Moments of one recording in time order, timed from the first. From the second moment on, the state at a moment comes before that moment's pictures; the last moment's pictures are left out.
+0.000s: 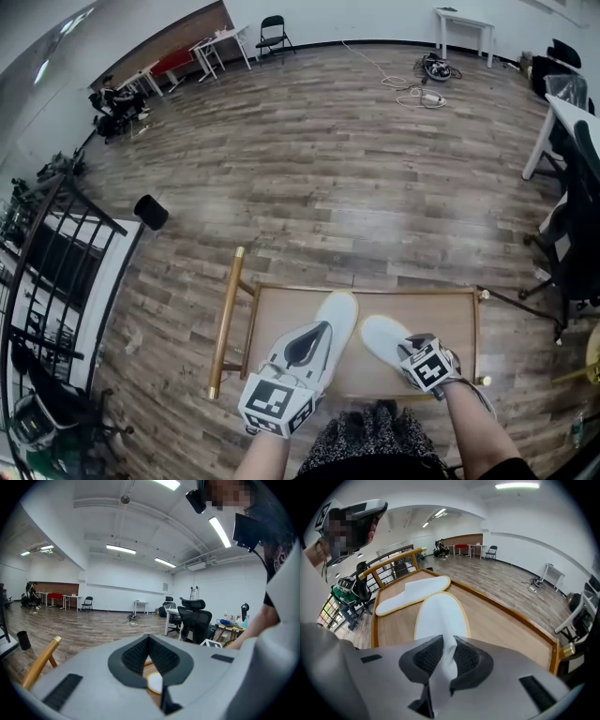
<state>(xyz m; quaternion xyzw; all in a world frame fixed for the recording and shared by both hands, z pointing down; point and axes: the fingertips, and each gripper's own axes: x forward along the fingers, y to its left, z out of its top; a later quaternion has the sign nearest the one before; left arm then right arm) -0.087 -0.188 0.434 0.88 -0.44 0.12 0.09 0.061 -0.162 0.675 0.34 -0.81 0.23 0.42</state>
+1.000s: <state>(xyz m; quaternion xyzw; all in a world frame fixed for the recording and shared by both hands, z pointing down) -0.074 -0.187 0.427 0.90 -0.42 0.11 0.09 0.228 -0.162 0.670 0.62 -0.58 0.40 0.33</state>
